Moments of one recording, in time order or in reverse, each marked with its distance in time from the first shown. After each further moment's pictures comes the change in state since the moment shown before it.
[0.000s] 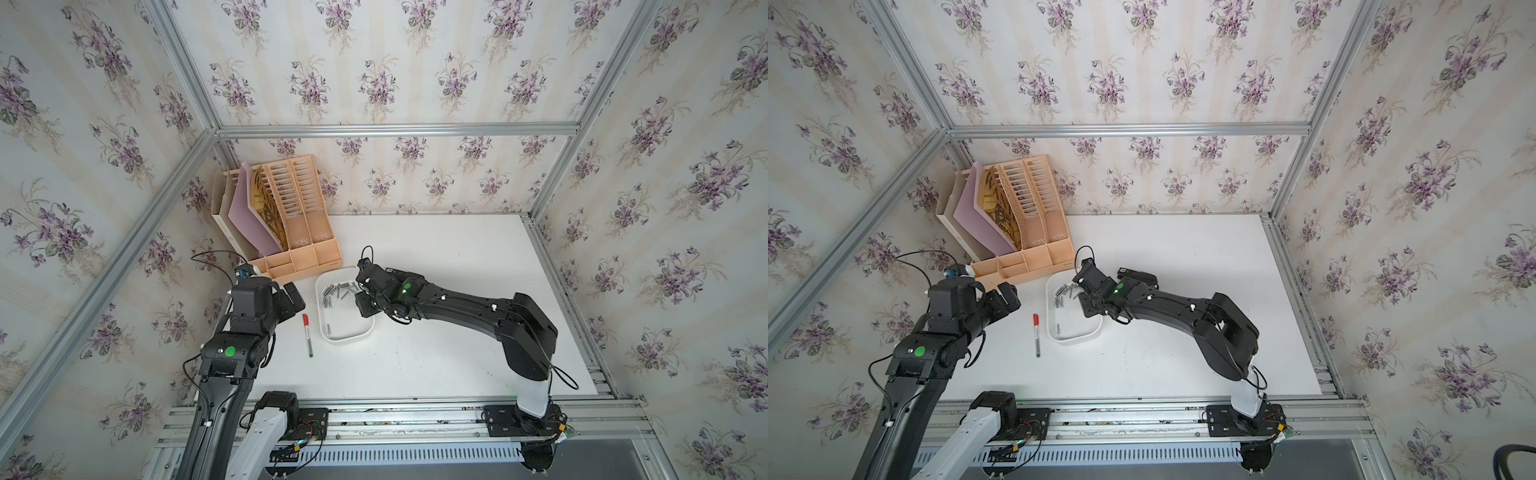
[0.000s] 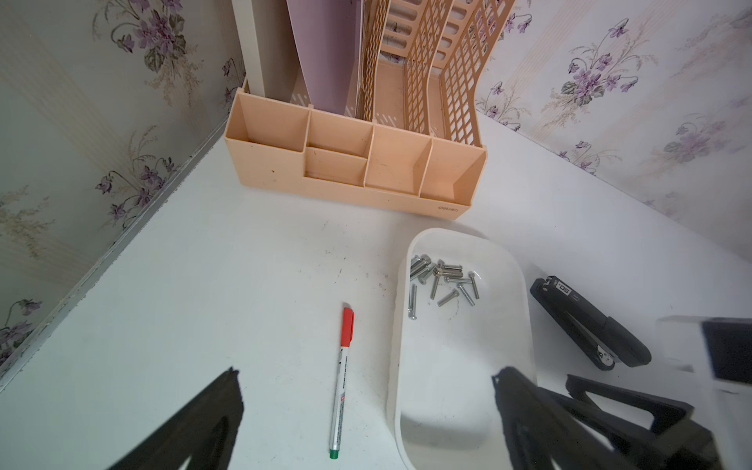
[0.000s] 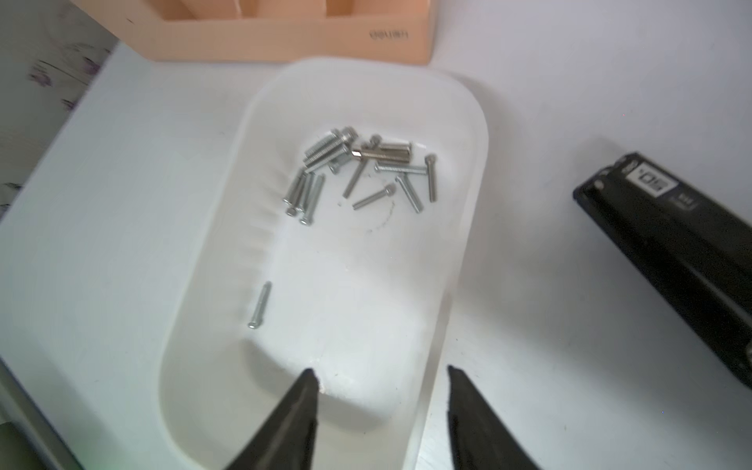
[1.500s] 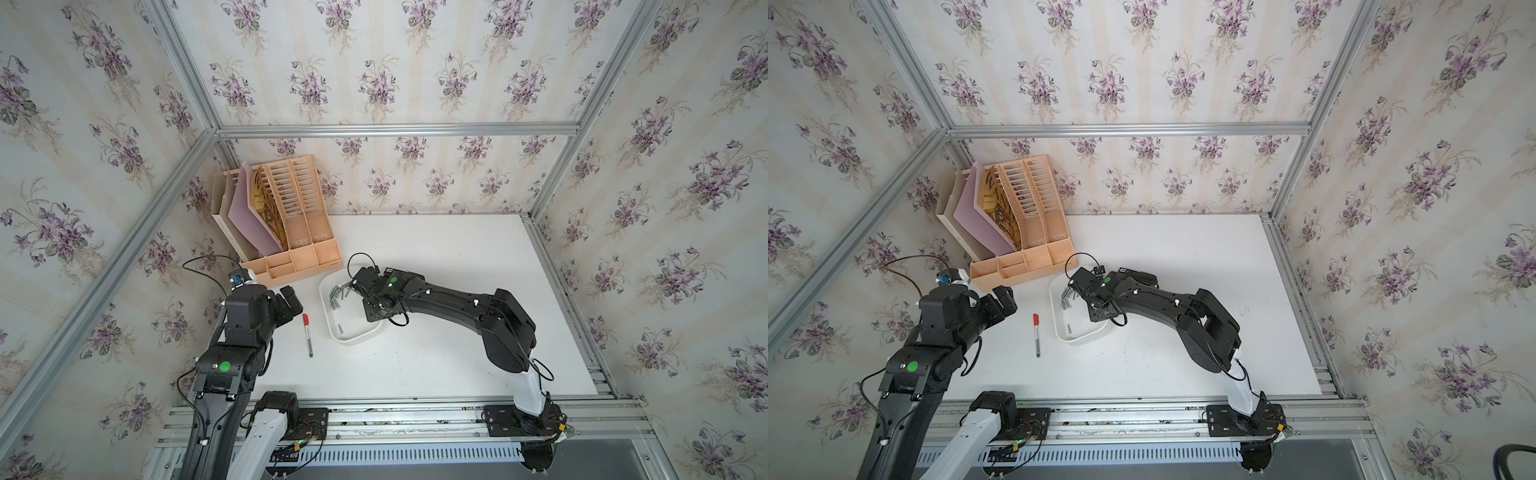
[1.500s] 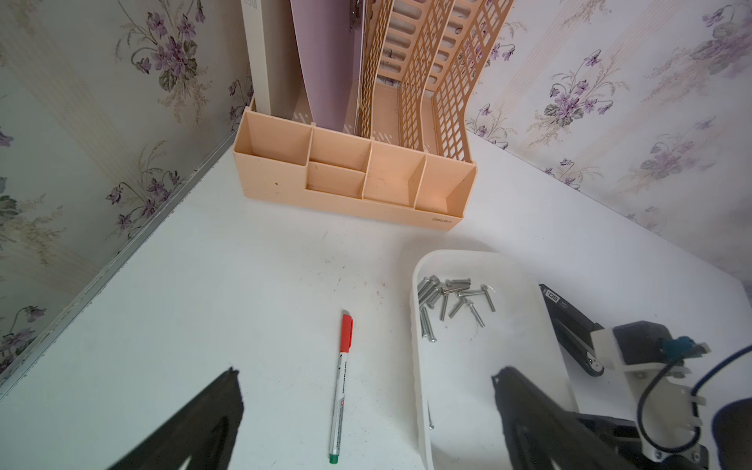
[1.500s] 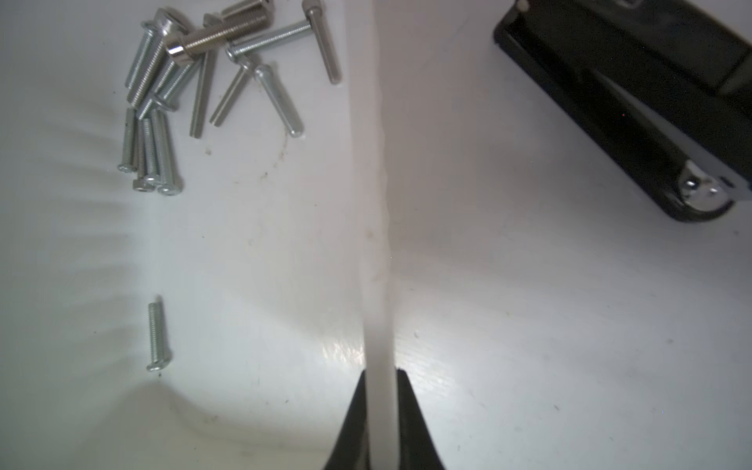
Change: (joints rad) left arm 0.000 -0.060 -0.012 0.002 -0.011 0.000; right arm 0.003 0.072 0.169 -0.401 0.073 0.203
